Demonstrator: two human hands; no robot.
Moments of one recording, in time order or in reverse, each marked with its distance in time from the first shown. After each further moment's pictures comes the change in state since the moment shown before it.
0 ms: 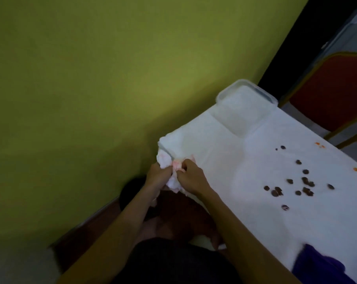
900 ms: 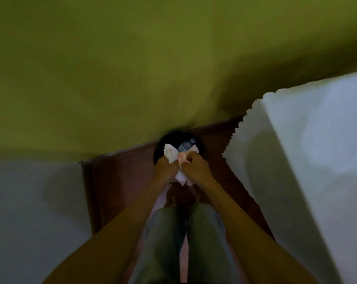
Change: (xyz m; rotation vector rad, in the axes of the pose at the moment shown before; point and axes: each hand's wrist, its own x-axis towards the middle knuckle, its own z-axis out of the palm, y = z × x) left_hand 0.191 -0.218 -0.081 0.011 0.214 -0.418; right_hand 0.163 0.083 0.276 -0.041 -0.443 0.096
